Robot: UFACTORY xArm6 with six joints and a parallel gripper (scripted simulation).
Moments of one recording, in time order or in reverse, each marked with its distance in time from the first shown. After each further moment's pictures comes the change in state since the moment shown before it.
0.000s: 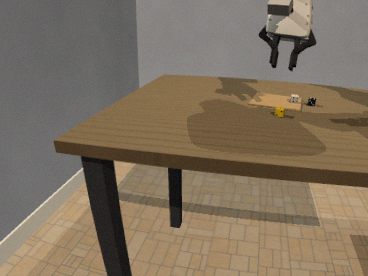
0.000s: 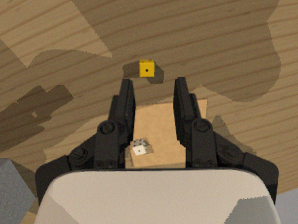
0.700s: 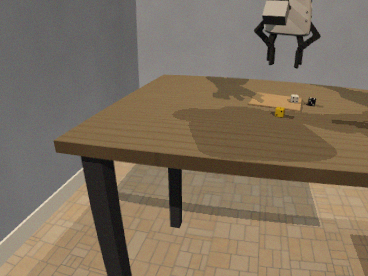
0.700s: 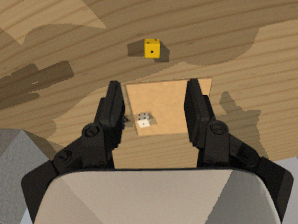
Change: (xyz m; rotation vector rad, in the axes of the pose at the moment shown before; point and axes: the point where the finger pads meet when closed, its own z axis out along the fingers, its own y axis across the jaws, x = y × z) arm 0.010 -0.003 -0.002 0.039 -0.271 0.003
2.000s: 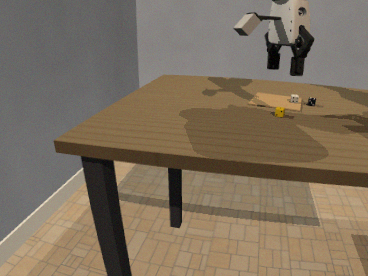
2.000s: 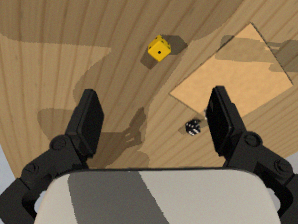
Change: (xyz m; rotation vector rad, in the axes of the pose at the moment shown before) arm -0.007 -0.001 0.023 0.011 -0.011 0.810
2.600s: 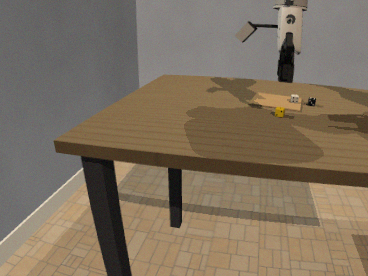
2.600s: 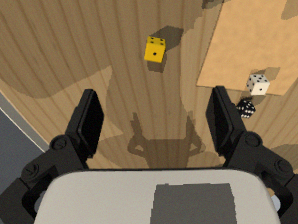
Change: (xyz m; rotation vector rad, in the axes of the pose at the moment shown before) arm -0.006 0.005 0.017 -0.001 0.003 0.577
